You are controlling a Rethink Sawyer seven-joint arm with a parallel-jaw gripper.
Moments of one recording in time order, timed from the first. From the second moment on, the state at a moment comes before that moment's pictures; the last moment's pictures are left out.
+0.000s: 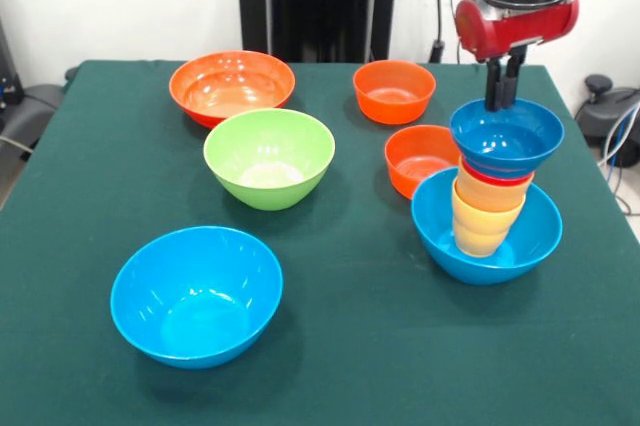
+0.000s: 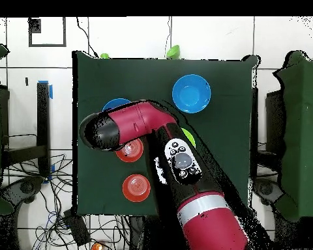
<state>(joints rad) -0.33 -0.74 0.49 1.68 -0.41 0.72 1.74</state>
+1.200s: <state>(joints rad) -0.56 -0.79 0.55 1.59 -0.41 0.92 1.69</state>
